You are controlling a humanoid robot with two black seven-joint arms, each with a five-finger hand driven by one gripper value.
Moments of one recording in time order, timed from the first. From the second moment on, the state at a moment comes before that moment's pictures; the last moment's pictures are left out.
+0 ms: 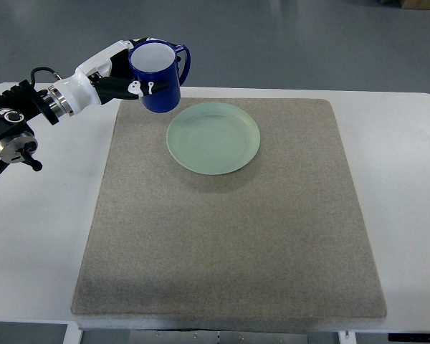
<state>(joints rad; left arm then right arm) -0.85 0.54 -0.58 -0.94 0.64 -0.42 -0.47 0.04 0.00 0.01 0.11 -0.06 0.19 0.23</state>
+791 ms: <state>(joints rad) -0.75 0.52 -0.58 -0.77 0.59 -0.41 -0.50 0.04 0.00 0.01 0.11 -0.06 0.19 0.23</state>
